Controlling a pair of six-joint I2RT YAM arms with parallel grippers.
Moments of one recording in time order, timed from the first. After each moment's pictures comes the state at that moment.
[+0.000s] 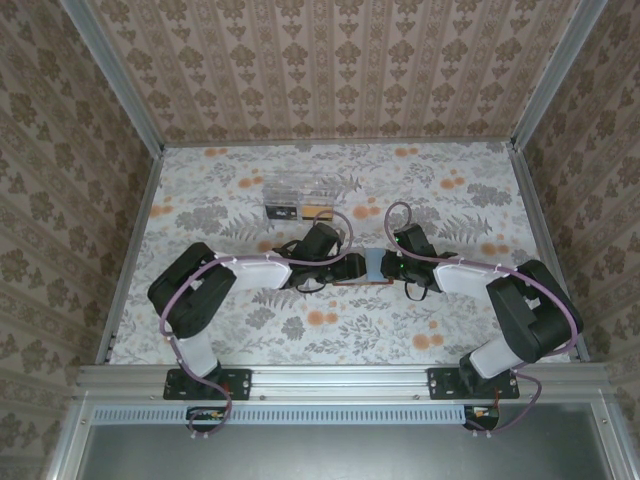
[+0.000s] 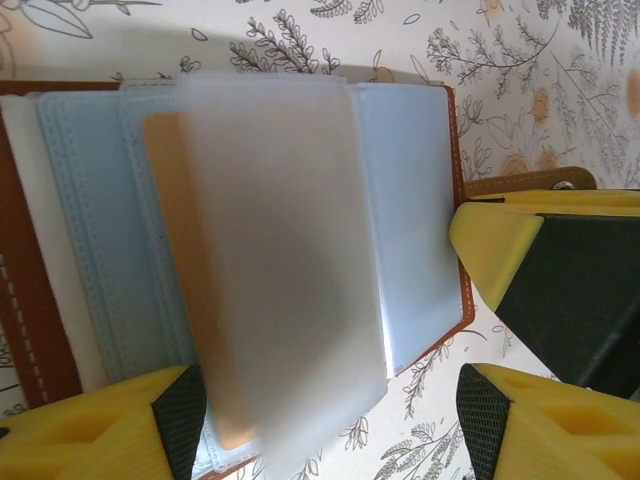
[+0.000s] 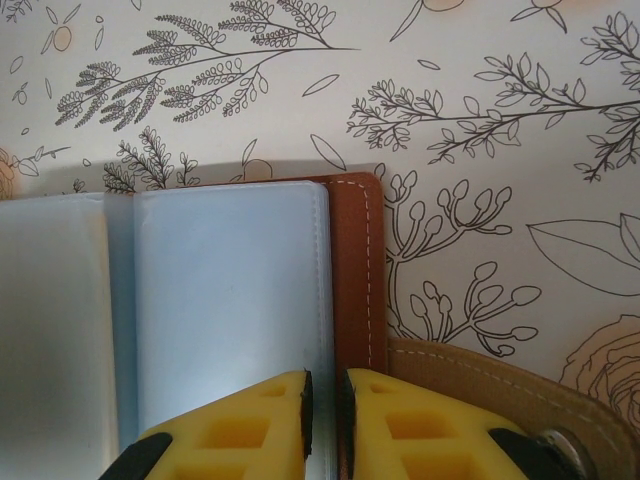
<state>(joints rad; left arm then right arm) -0.87 1.77 0.90 0.07 0.27 -0.87 0.43 1.52 0.62 -0.06 -0.03 0.58</state>
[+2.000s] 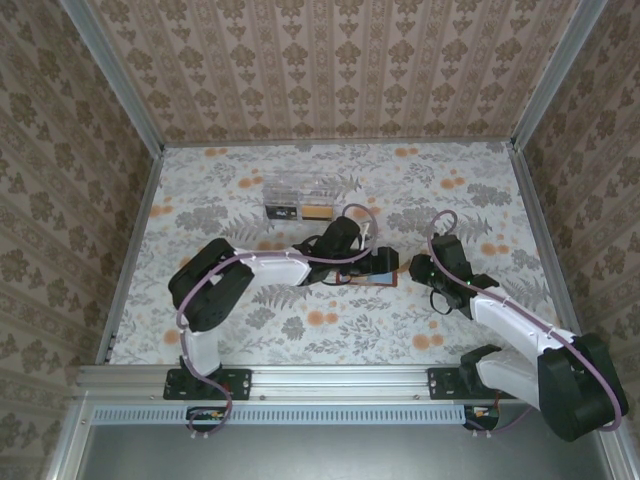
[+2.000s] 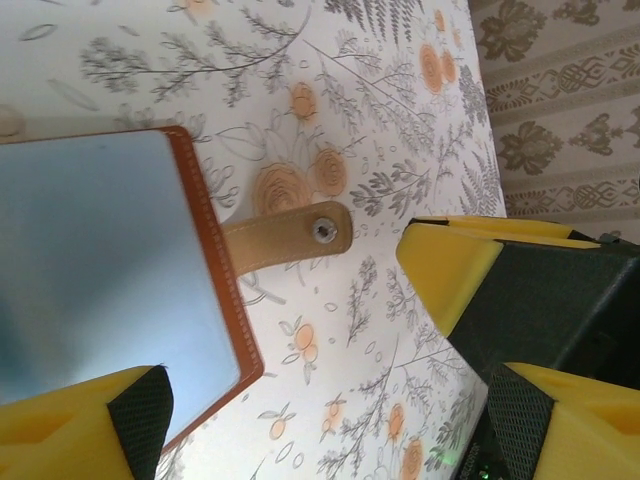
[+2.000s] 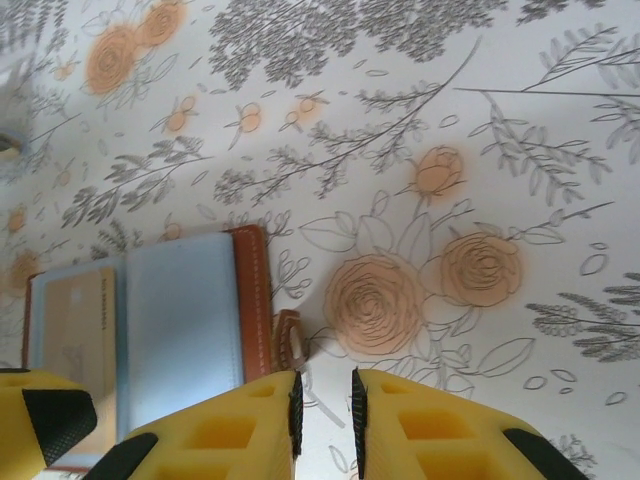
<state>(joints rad) -0.94 1.86 1.04 0.23 0.41 -0.89 0.31 1.08 0.45 -0.18 0.04 0.65</state>
